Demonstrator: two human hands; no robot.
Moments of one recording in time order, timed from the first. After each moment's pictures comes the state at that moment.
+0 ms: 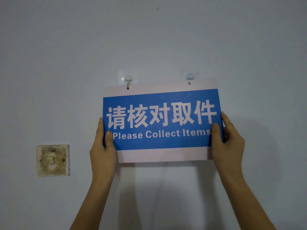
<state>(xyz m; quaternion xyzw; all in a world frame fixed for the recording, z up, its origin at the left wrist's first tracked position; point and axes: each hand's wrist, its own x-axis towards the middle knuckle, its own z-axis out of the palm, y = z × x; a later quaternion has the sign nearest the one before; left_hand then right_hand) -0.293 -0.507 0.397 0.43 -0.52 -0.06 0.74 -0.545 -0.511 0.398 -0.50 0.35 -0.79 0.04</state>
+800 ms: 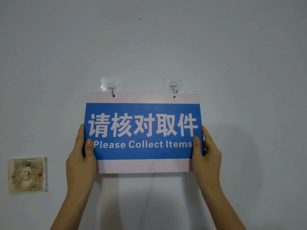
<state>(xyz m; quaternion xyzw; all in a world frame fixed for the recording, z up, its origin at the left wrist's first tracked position) -0.291 -0.507 0.402 0.46 -0.54 0.00 0.71 -0.544 -0.521 0.380 -0.49 0.35 -0.79 0.10</state>
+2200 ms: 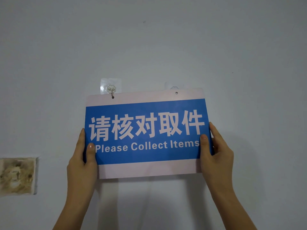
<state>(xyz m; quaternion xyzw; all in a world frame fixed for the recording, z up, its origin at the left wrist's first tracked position) -0.309 -0.511 0.399 0.43 -0.52 -0.06 0.74 -0.565 -0.511 0.404 -0.53 0.35 -0.77 0.03</state>
